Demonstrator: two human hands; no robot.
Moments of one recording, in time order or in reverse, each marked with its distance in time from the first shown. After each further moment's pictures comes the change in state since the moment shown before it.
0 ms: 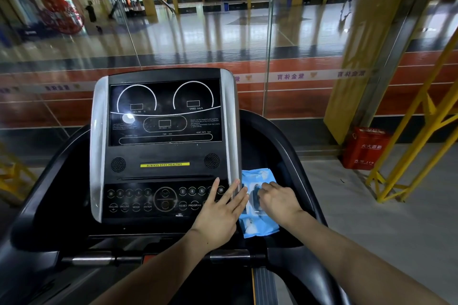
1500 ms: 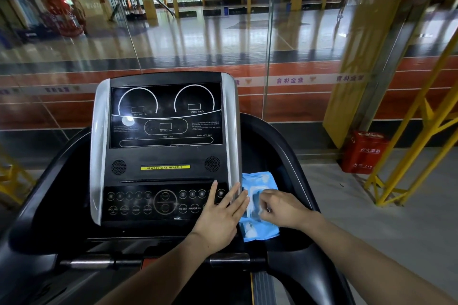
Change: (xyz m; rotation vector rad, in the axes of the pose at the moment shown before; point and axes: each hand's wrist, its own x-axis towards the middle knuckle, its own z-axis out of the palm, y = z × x) left_hand 0.000 0.001 0.002 -0.003 0.000 -0.009; right_hand -0.009 0.022 -0.014 0.425 -0.040 -0.124
